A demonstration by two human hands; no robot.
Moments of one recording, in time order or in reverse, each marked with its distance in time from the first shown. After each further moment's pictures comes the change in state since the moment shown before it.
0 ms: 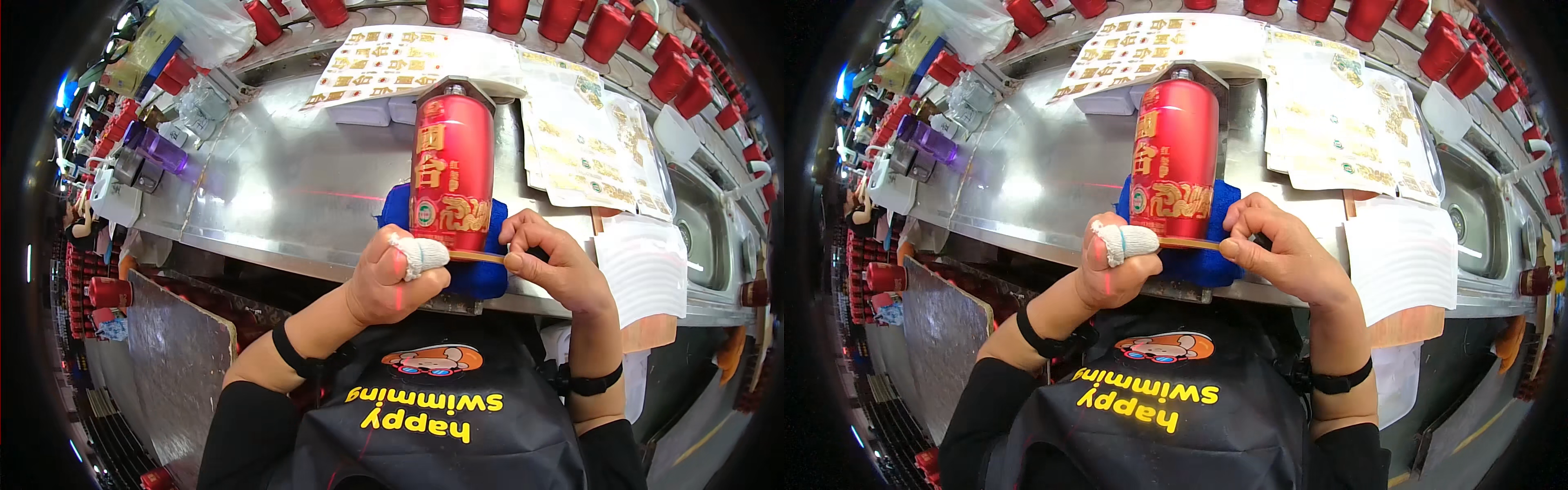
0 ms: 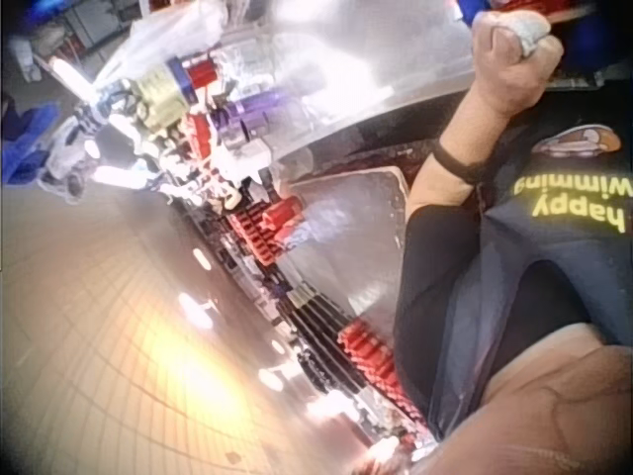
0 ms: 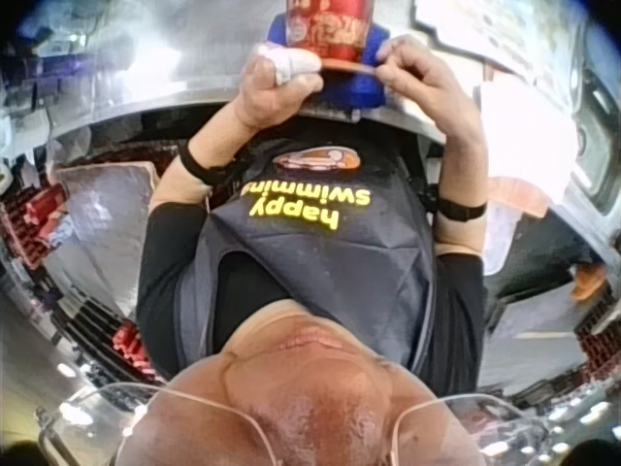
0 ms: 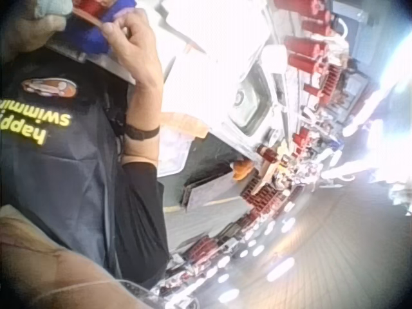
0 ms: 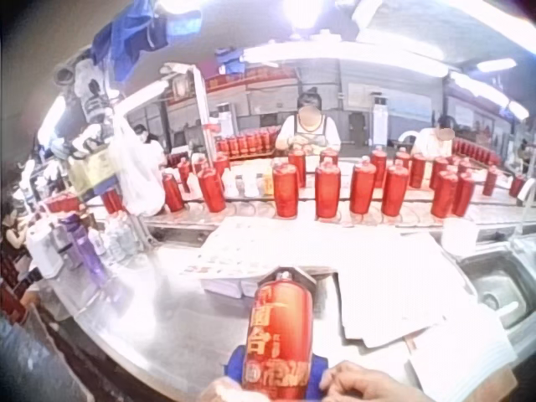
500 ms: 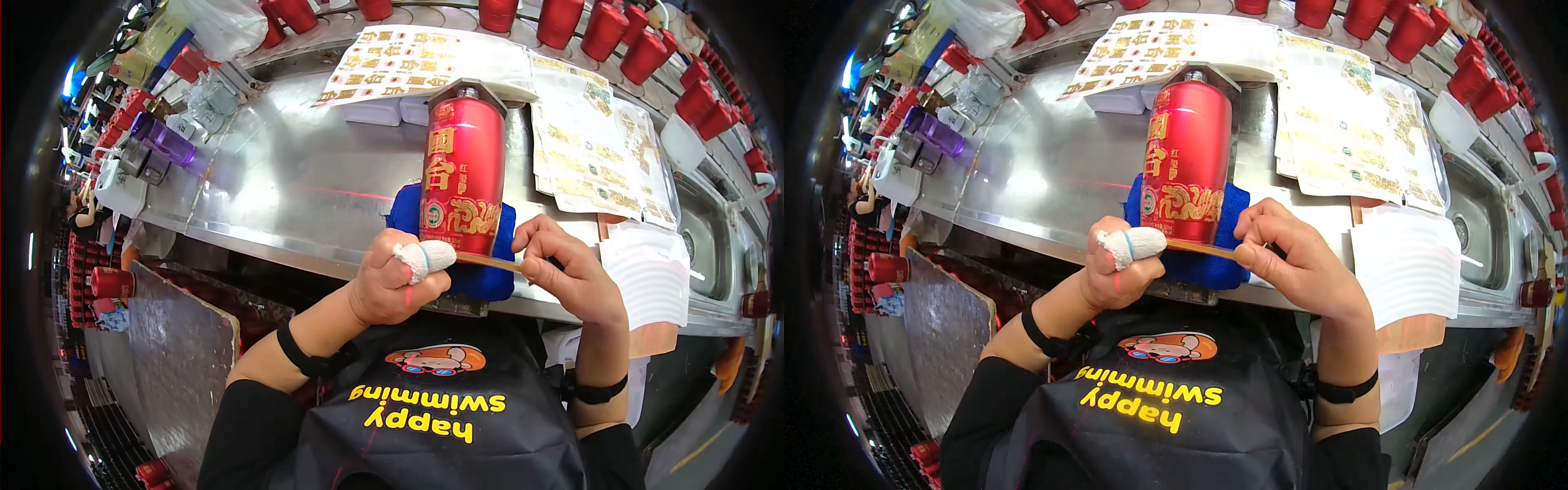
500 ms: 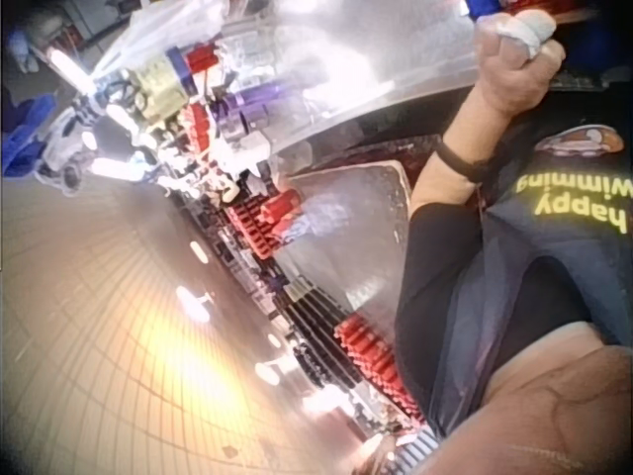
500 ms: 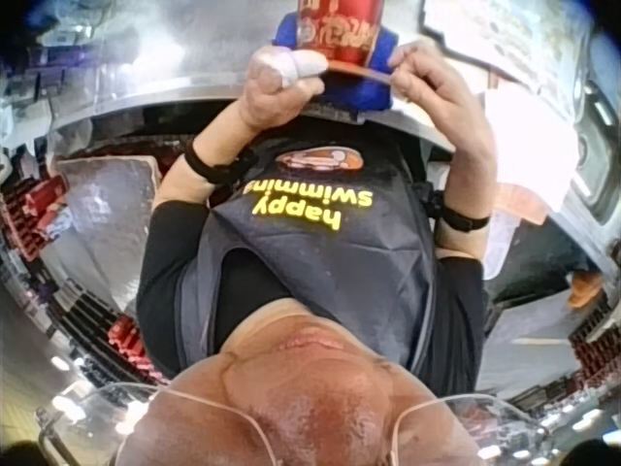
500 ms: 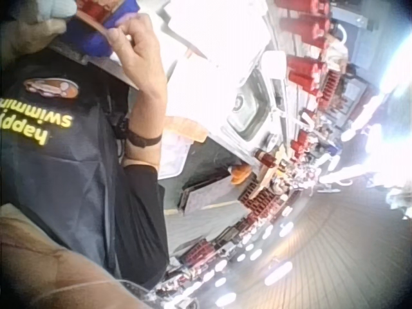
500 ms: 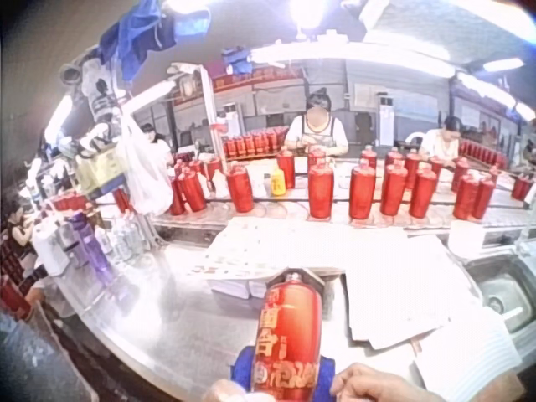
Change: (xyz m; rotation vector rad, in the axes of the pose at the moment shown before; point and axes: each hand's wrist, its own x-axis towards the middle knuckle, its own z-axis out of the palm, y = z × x) left_hand -0.005 0.000 -0.001 -0.049 0.046 -0.013; right_hand -0.007 -0.012 -0.003 -0.036 -0.014 -0.043
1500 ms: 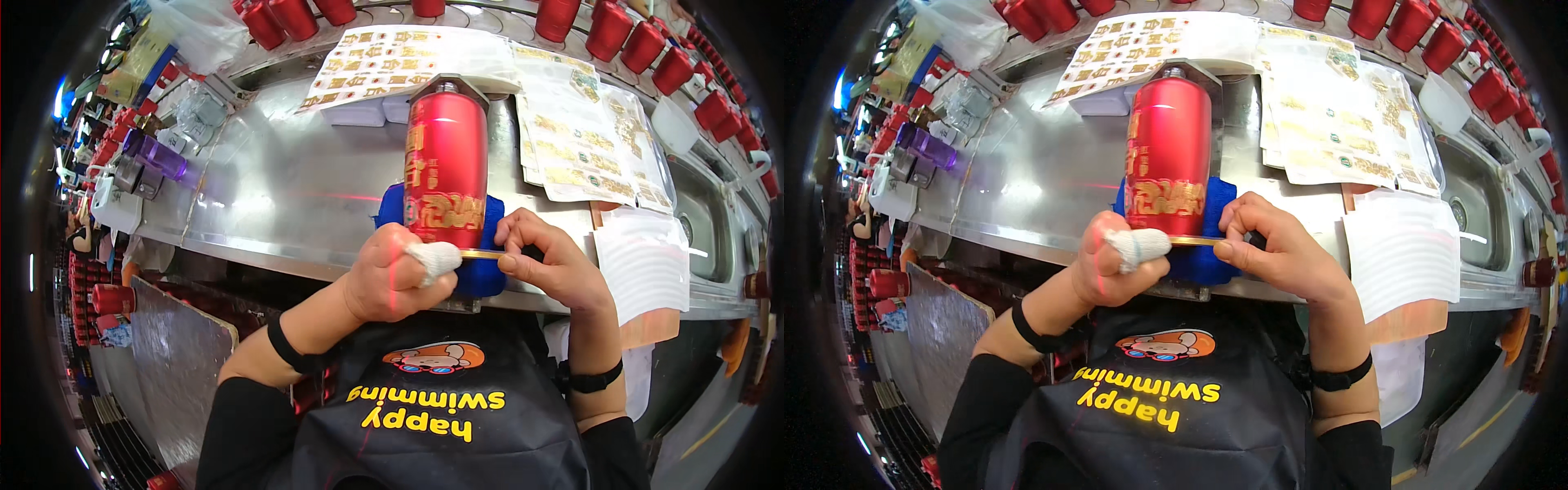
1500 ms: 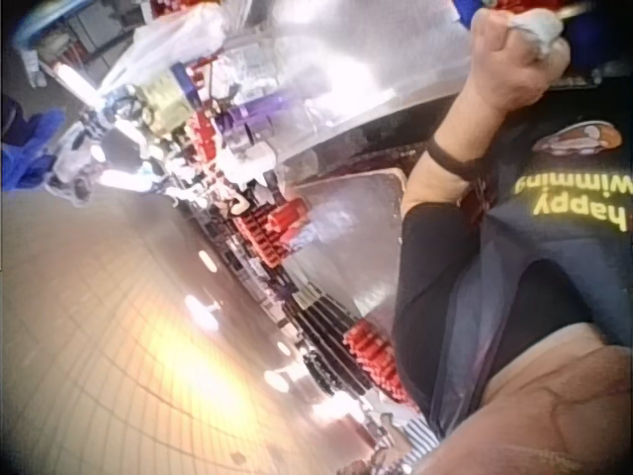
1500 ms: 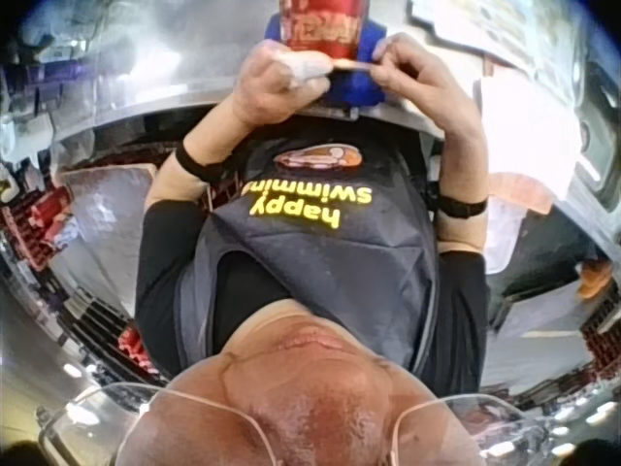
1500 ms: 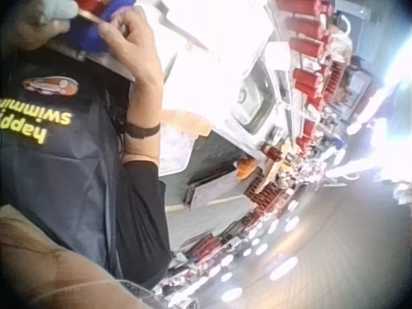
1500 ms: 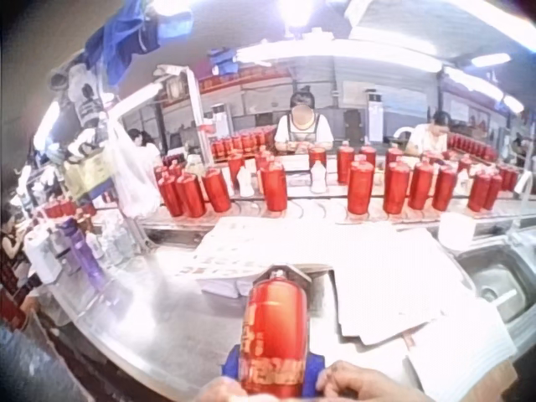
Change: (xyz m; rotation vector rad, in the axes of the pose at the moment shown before) left_hand 0.018 -0.007 0.001 -0.055 -0.054 0.174; right_hand 0.006 0.015 0.005 0.051 -0.001 0.027
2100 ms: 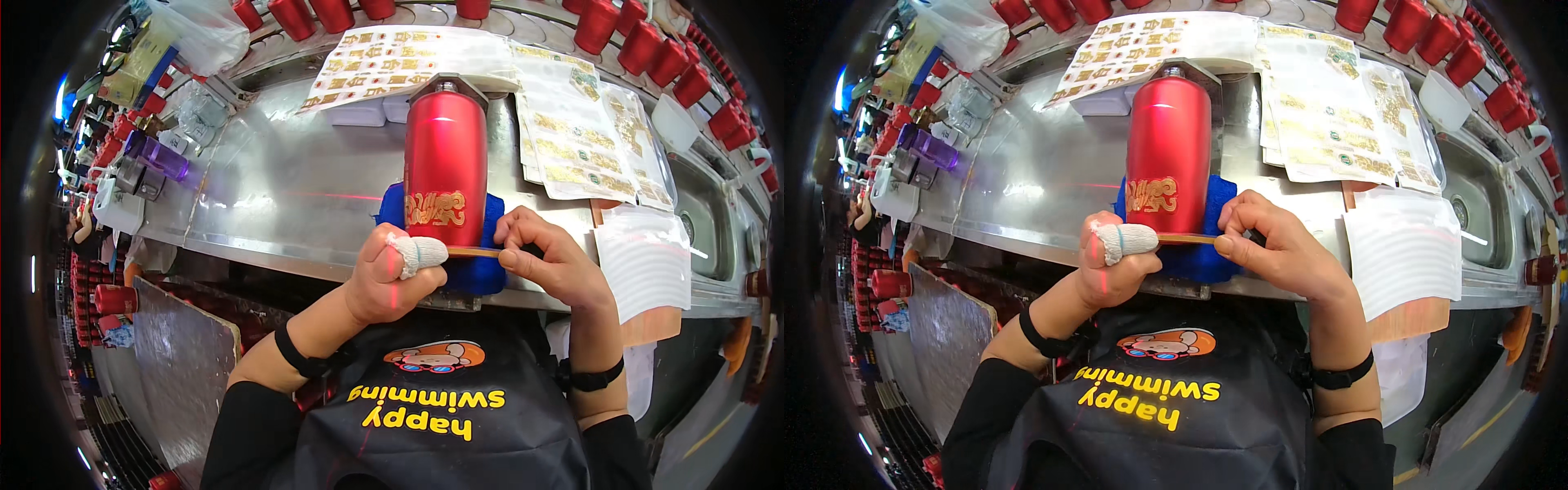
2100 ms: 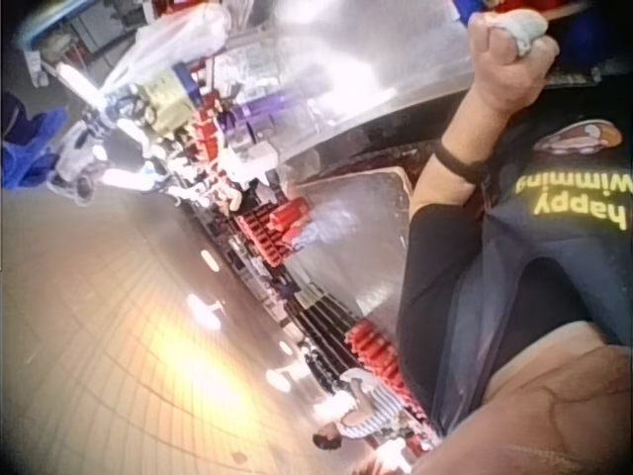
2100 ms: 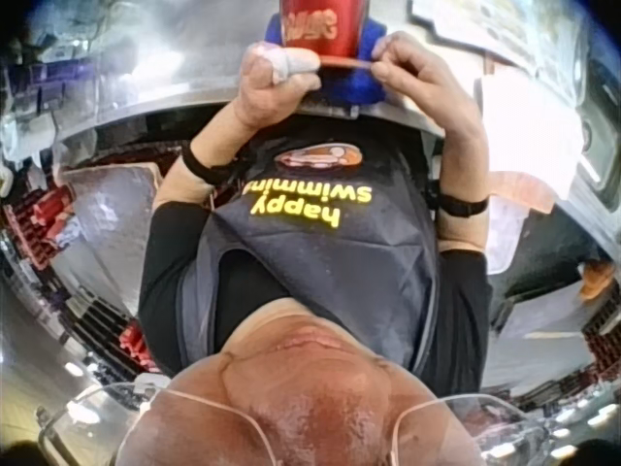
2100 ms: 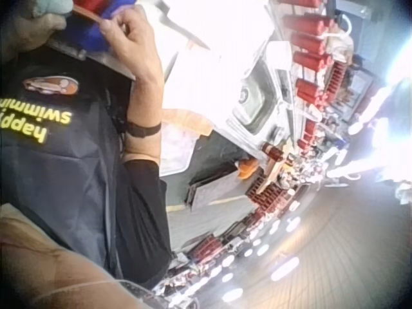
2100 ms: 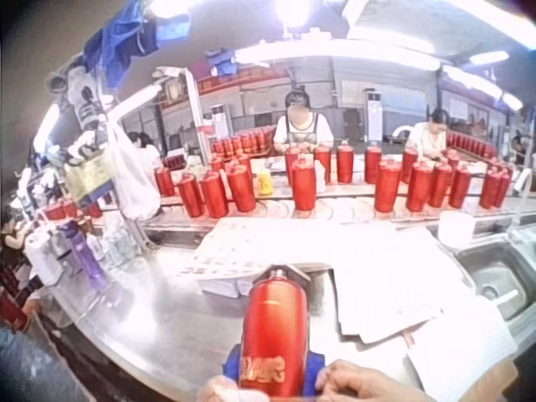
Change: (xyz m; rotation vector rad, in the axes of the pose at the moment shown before) left_hand -0.006 0.009 0.001 0.046 0.044 -0.134; right_hand 0.000 -0.001 0.001 0.011 0.001 -0.006
